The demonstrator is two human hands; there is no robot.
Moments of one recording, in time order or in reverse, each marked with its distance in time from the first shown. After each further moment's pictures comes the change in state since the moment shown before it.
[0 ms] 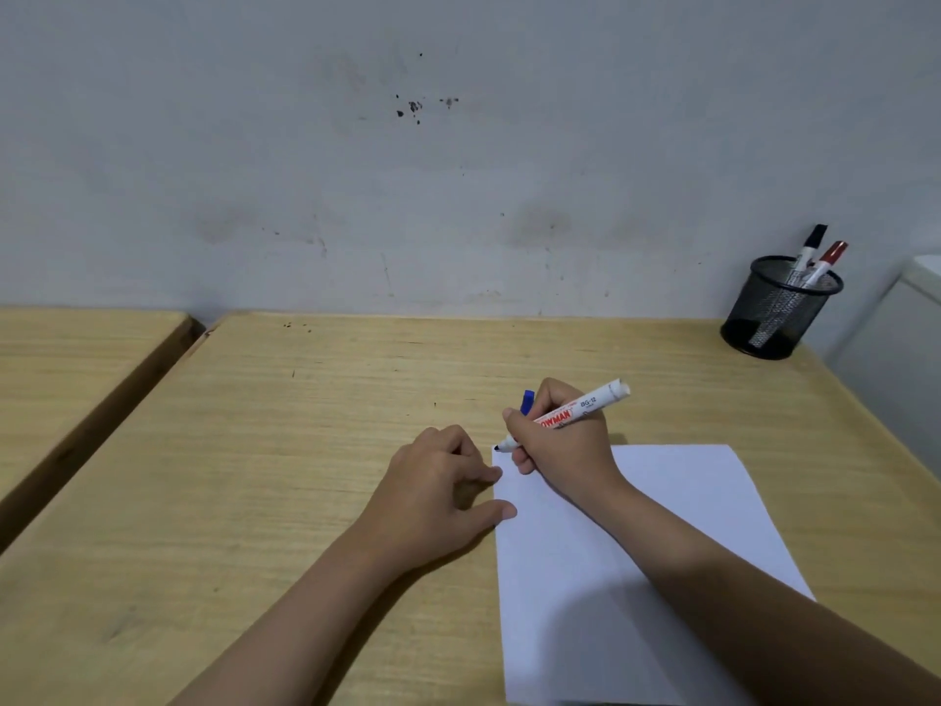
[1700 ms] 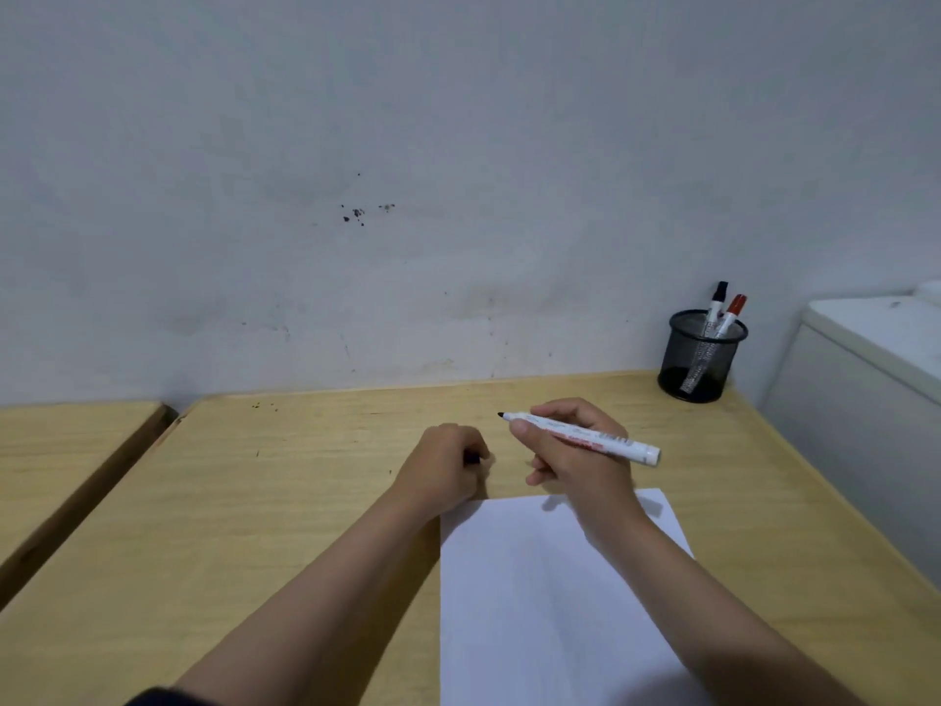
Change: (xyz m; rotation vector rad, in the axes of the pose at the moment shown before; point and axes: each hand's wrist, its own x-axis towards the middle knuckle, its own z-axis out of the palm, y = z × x) left_hand 0.098 0.027 0.014 -0.007 -0.033 -0.154; right_hand -0.010 -0.047 -0.062 0.323 0.104 -0.106
